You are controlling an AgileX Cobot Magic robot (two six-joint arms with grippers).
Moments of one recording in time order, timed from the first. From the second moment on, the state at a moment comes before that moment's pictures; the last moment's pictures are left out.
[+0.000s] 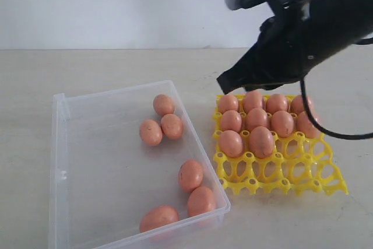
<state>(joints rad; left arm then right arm) -0.09 0.00 0.00 -0.18 0.29 0.20 0.42 1.44 -1.09 0.02 0.67 -0.07</state>
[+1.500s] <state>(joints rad) -0.09 0.00 0.00 -0.18 0.29 0.20 0.65 2.11 -1.36 0.52 0.26 -0.88</state>
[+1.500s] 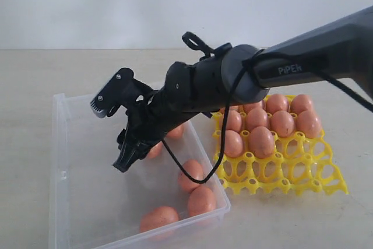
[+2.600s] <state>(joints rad) -0.09 0.00 0.00 -0.18 0.29 0.20 0.65 2.03 -1.43 0.03 0.58 -0.85</state>
